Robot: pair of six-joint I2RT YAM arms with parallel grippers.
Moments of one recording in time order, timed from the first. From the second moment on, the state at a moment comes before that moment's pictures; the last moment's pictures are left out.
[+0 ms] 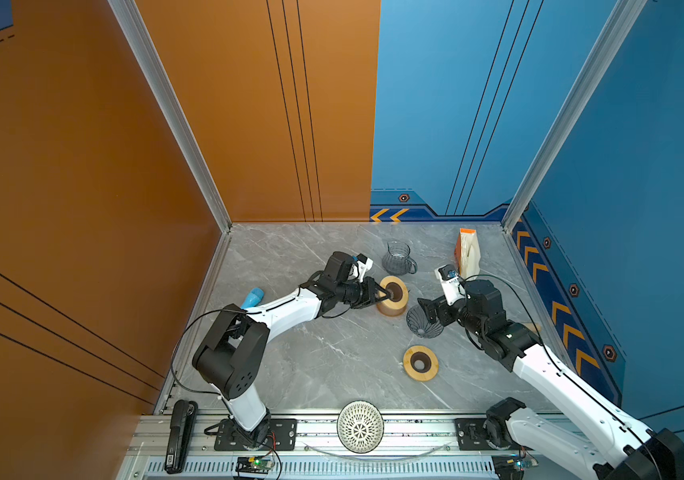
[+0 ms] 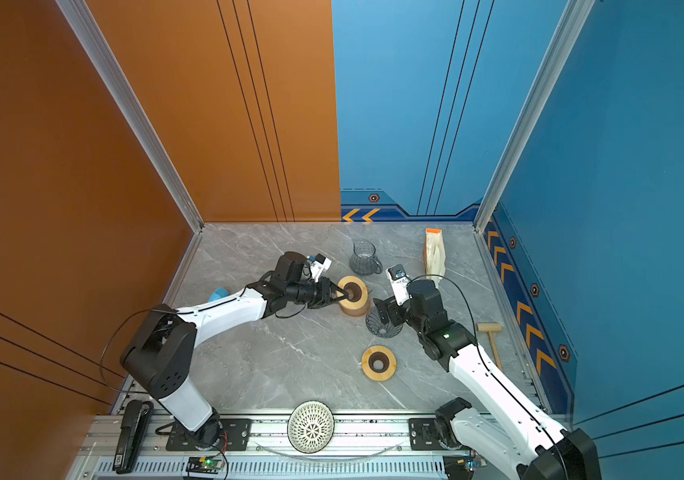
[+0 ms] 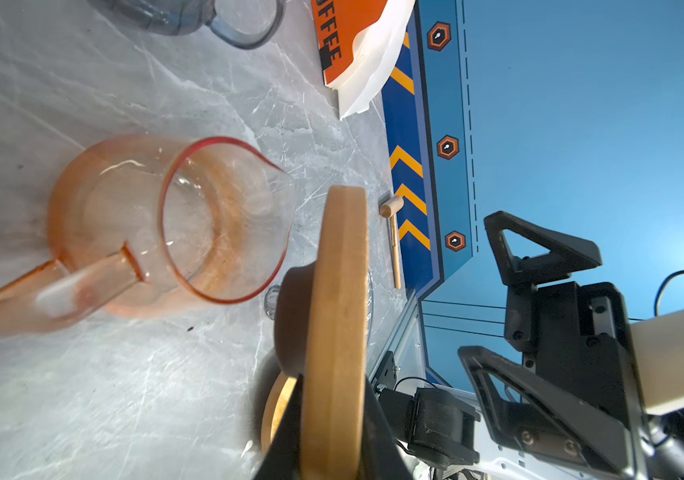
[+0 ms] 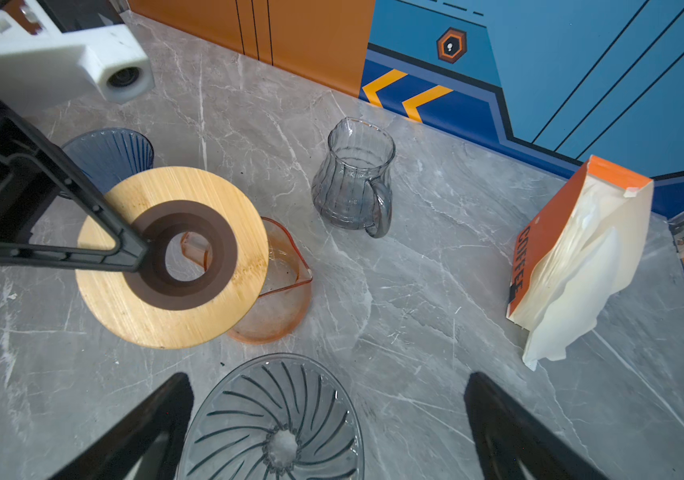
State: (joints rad) left arm -0.58 1.71 1.09 0.03 0.68 -0.86; right arm 0.43 0.95 0.69 -0.25 0.04 -0.08
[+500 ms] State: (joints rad) left arm -0.57 1.83 1.15 0.07 0.71 -0.89; right arm 0.41 0.95 0.69 -0.25 0.03 -0.08
